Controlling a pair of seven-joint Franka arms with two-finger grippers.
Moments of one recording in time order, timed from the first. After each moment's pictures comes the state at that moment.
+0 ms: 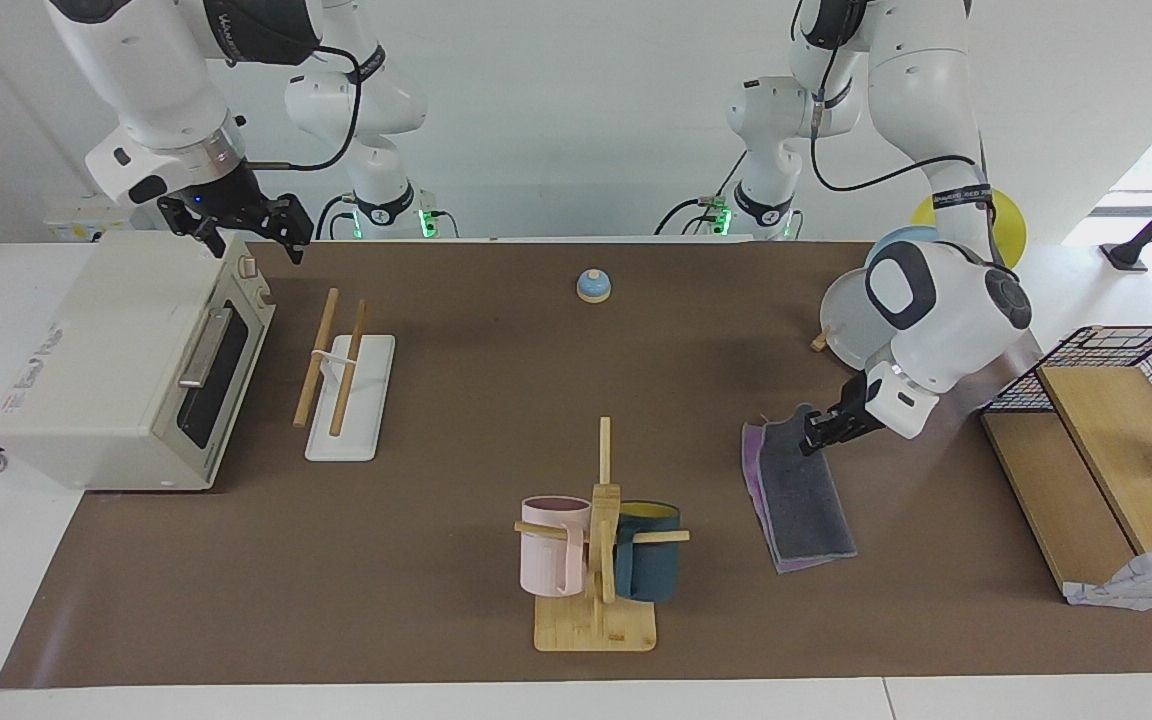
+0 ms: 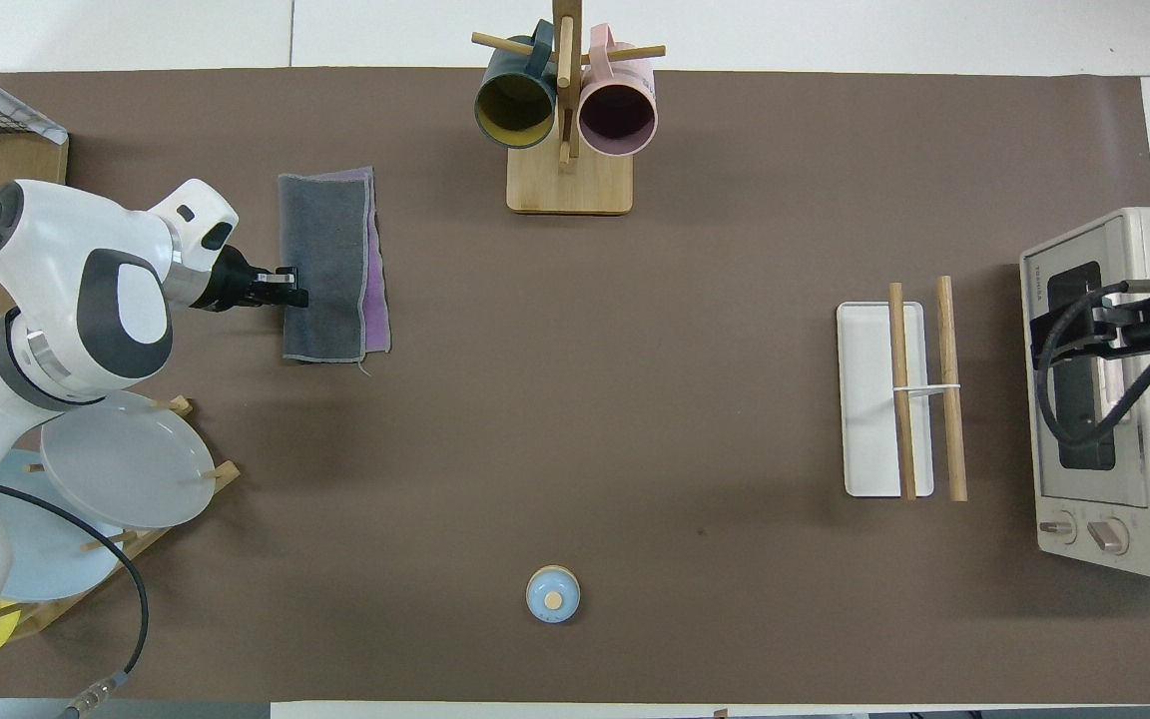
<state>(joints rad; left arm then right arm) -0.08 0.31 -0.05 -1.81 -0.40 2.15 -0.13 0.01 -0.04 0.02 -1.62 -0.06 1.44 0.09</state>
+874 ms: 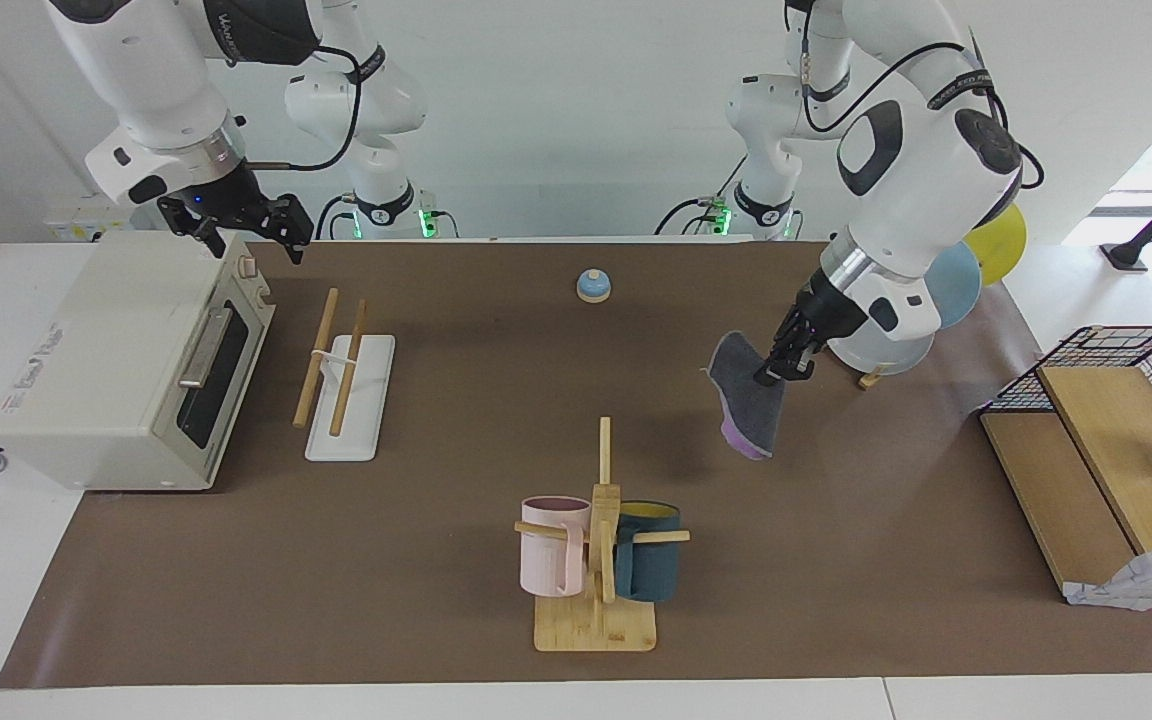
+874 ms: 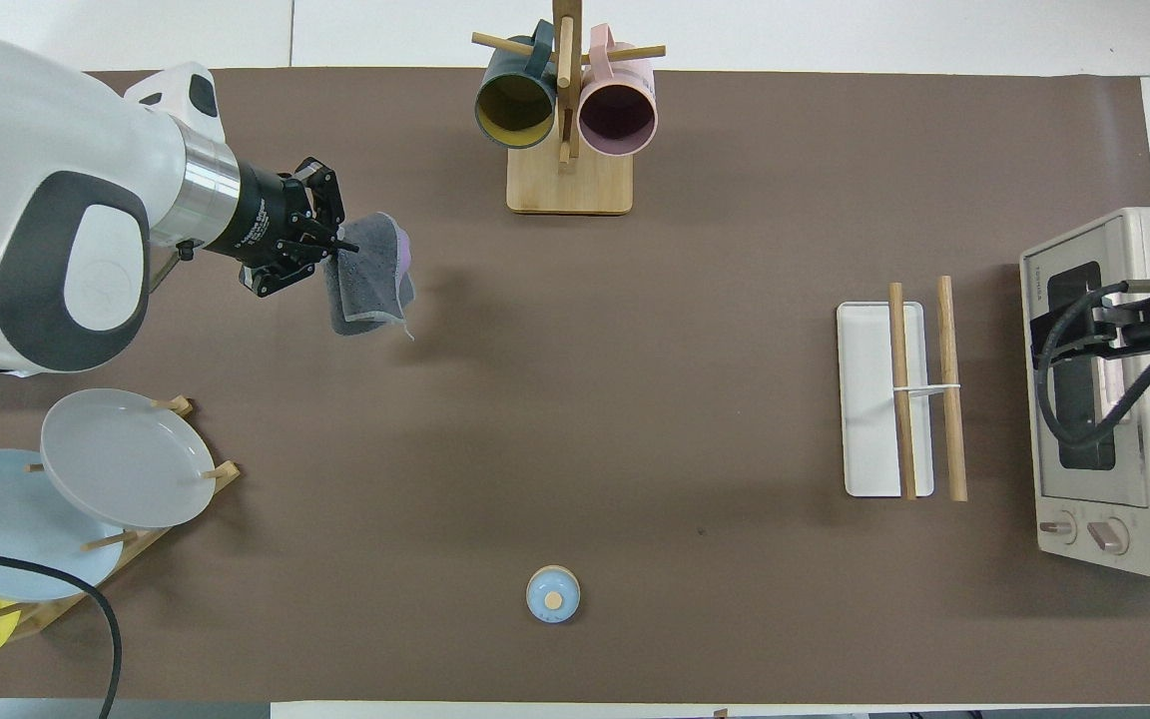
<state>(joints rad) -0.22 0.16 -0.07 -1.61 -0.31 1.93 -1.41 0.01 -0.04 0.02 -1.62 -0.06 1.44 0.09</state>
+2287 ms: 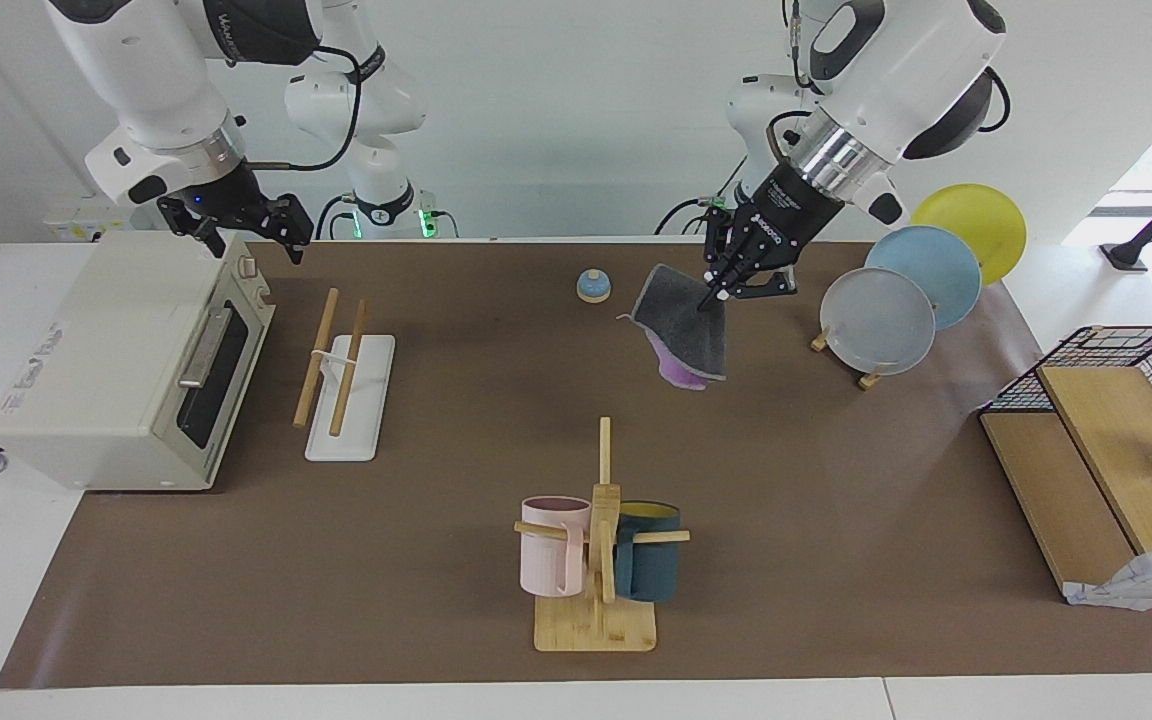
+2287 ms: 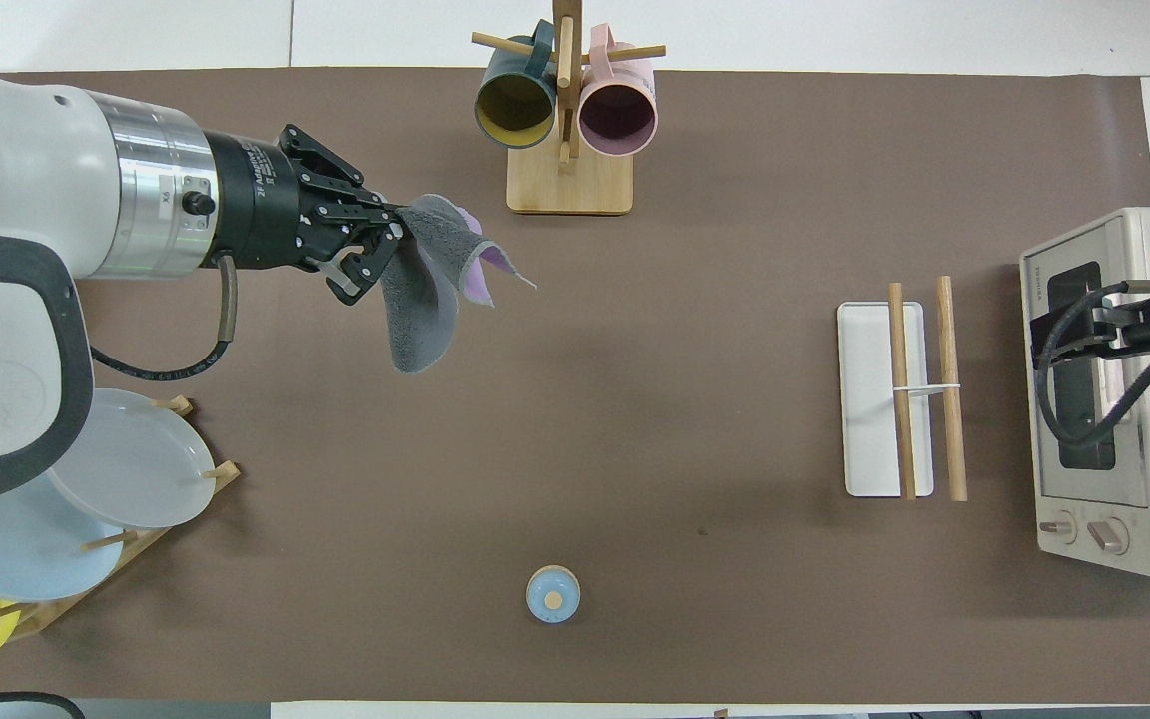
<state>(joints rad) -0.22 0.05 -0.18 -1.61 -0.48 2.01 -2.31 0.01 -0.04 0.02 -1.62 -0.06 1.42 0.09</state>
